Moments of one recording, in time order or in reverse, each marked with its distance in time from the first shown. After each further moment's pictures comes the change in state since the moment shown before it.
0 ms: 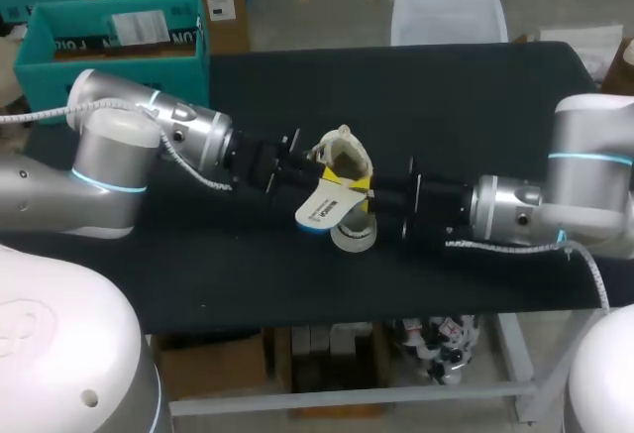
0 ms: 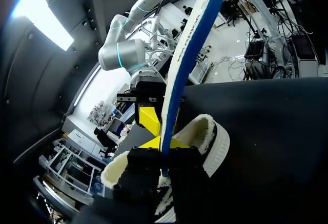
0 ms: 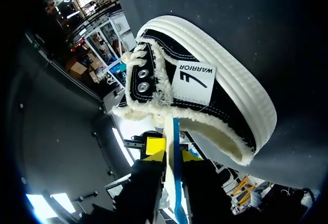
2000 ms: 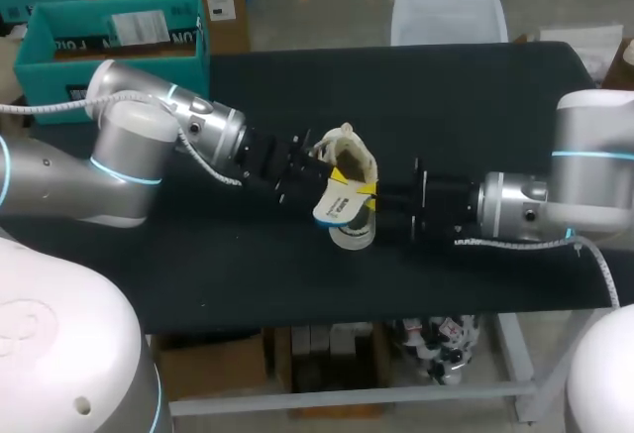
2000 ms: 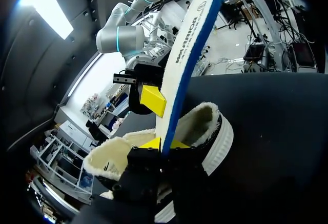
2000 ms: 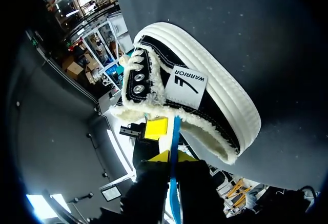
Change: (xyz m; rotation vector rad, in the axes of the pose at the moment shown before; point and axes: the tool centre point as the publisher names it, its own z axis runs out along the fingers) left arm 0.003 0.026 0.016 -0.013 0.056 -0.071; right arm -0.005 0.008 -0.011 -0.028 -0.044 -0.016
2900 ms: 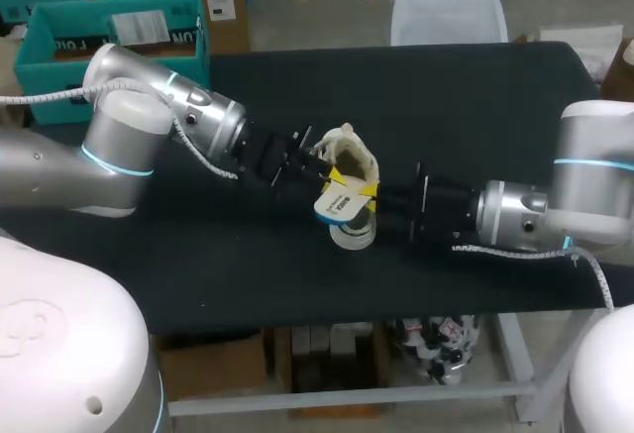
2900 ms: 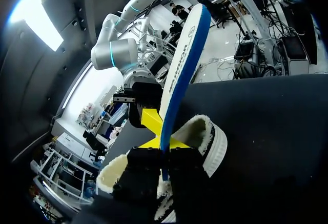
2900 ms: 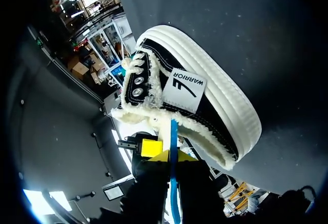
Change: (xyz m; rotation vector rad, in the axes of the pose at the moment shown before) left arm -0.002 -0.021 -0.007 0.023 0.057 0.082; right arm -0.004 0.004 0.000 -0.011 0.047 -0.015
